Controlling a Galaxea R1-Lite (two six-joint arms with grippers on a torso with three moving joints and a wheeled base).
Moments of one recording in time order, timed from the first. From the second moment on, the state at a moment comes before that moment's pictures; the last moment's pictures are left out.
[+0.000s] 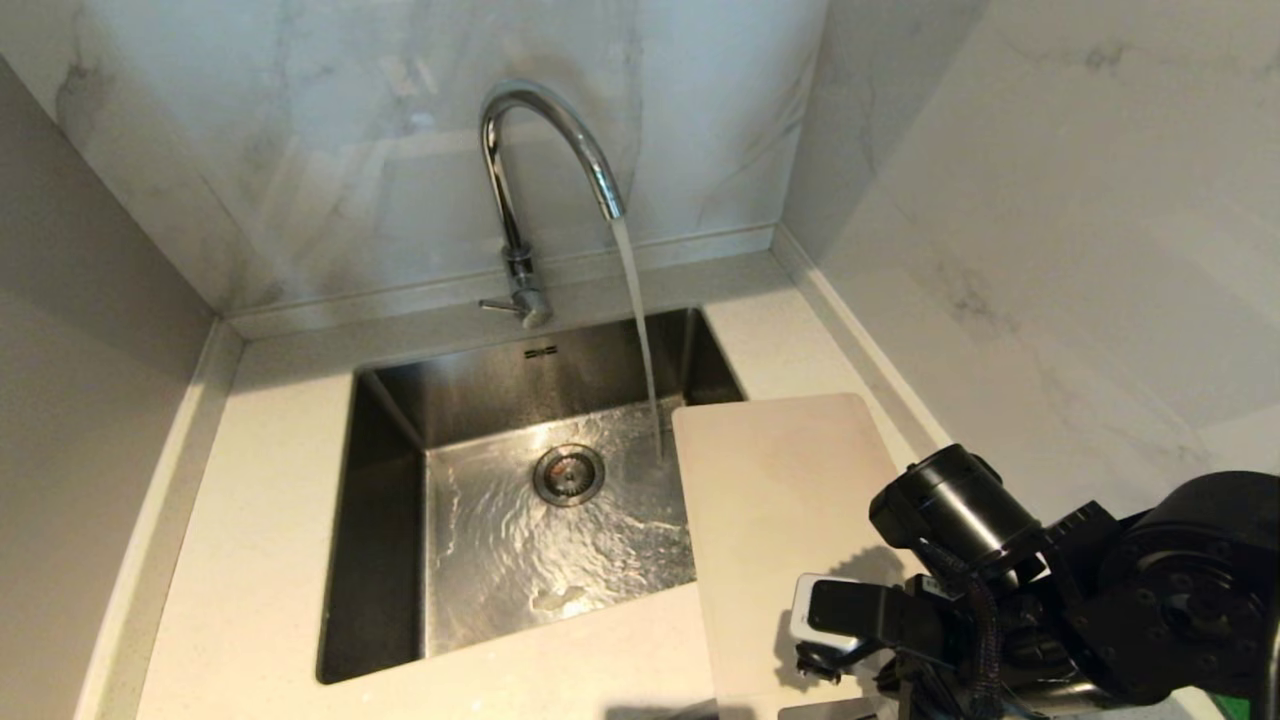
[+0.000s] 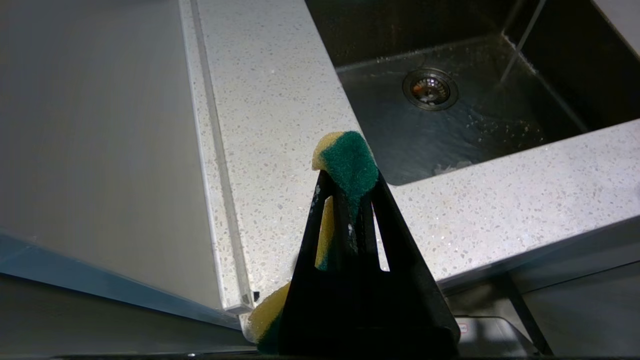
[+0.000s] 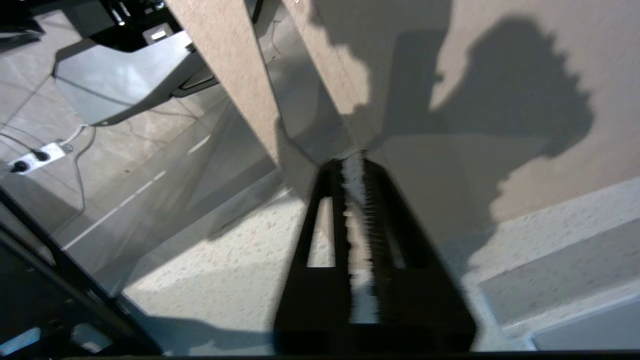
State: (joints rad) left arm 0.00 0.00 0.00 0.00 0.00 -0.02; right arm 0.50 1.59 -0.84 0.41 -0.11 -0.75
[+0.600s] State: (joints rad) left arm 0.00 0.00 0.00 0.00 0.00 -0.01; right arm 0.51 1.62 -0.77 0.29 -0.10 -0.83
